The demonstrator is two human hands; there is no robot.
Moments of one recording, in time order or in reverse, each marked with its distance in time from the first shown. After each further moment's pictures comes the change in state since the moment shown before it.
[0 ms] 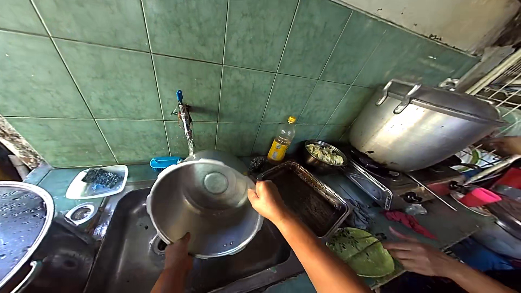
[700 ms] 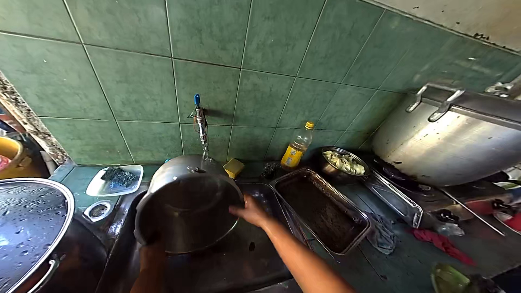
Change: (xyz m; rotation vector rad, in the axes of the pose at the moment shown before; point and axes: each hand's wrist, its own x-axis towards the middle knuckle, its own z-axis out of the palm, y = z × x) left_hand 0.057 0.037 -0.057 0.376 0.167 0.302; right_hand 0.055 0.036 0.107 0.583 -0.308 -0.042
